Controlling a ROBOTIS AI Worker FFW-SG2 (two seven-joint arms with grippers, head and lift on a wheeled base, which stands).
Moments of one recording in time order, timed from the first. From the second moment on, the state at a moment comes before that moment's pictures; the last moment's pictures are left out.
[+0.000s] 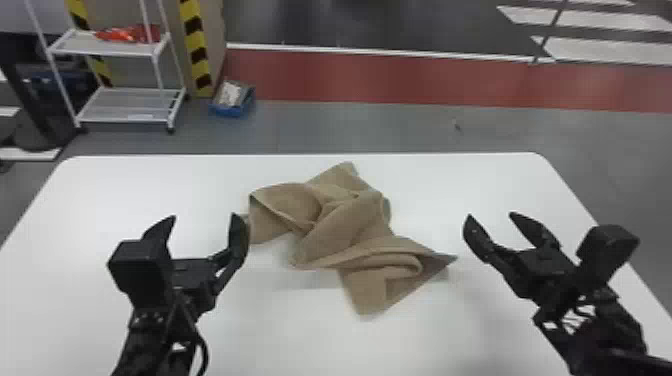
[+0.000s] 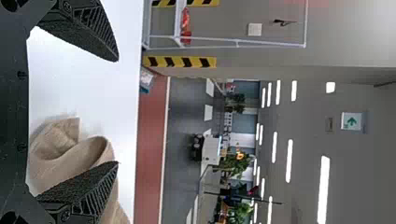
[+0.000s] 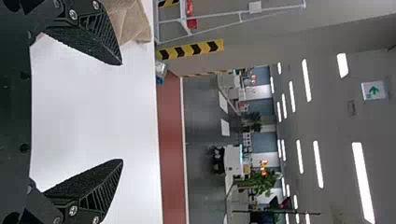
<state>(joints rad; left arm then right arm) 0.33 0.13 -0.22 -1.93 0.13 0.10 0.26 0.22 0.00 -0.35 -1.81 -0.09 0.21 0.48</state>
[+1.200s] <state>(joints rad) 0.28 0.13 -0.33 -1.86 0.31 0.30 -0.01 0.26 0.00 -0.36 -1.81 -0.09 0.22 0.49</state>
